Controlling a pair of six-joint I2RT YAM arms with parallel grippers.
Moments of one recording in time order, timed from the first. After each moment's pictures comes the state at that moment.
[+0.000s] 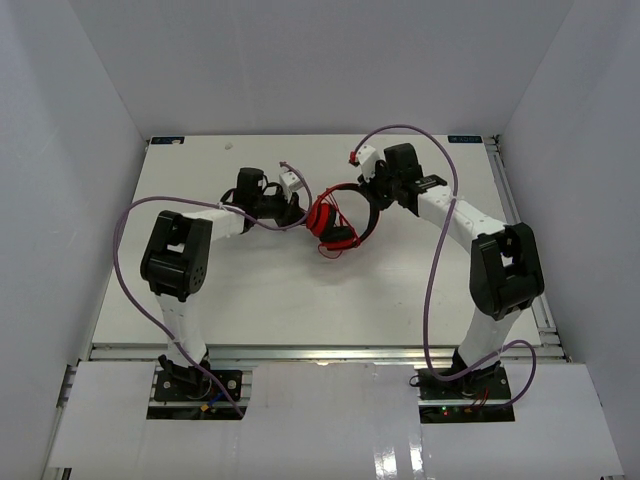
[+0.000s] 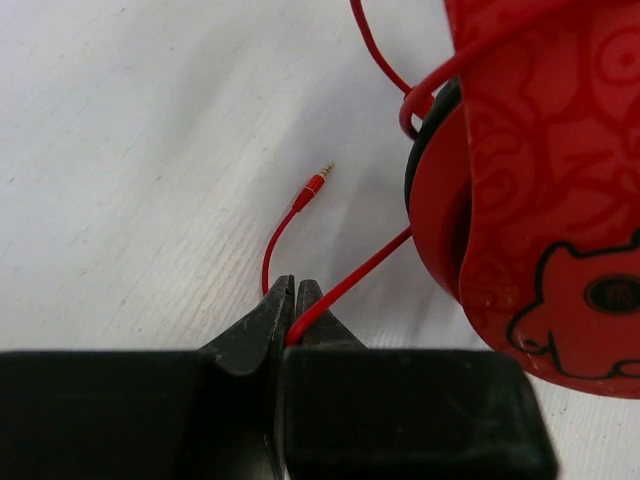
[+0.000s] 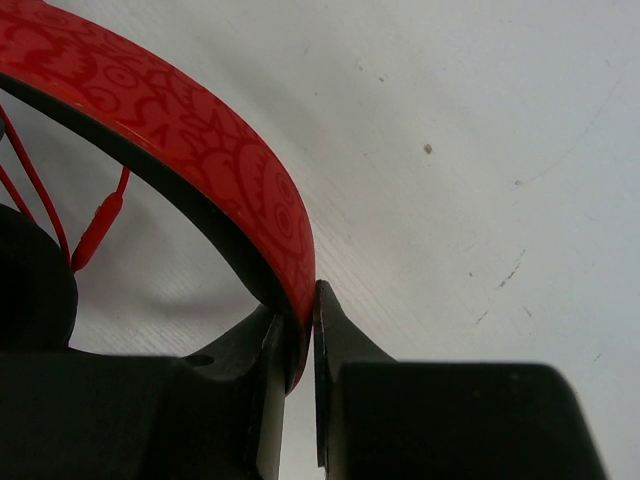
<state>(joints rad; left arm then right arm) -0.28 1.98 1.19 0.17 0.83 0.29 0.42 1.79 1.37 -0.30 -0.20 -0.46</state>
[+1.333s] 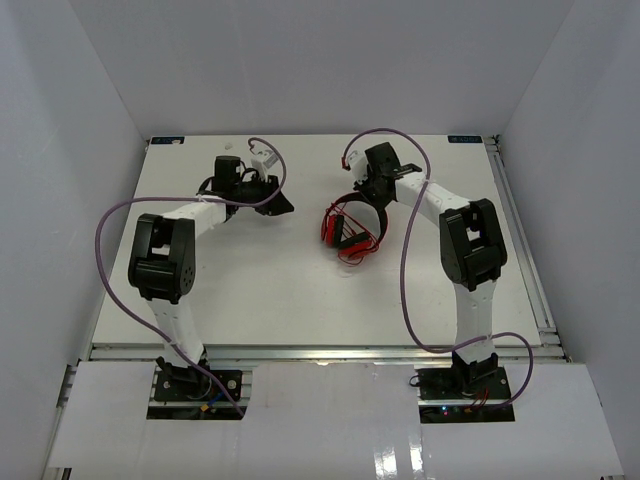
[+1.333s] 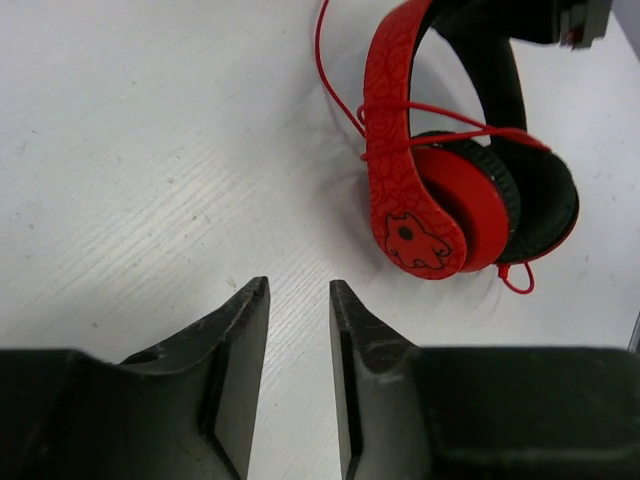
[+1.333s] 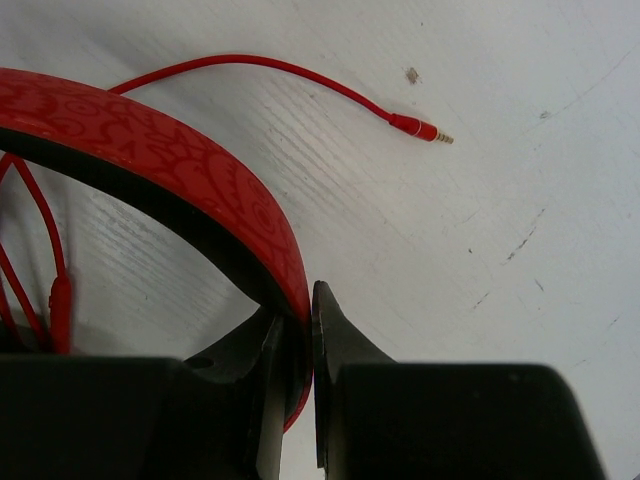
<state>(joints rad) -0.18 1.93 1.25 0.03 0.80 -0.01 0.43 2.09 1.63 -0.49 0.01 -0.46</state>
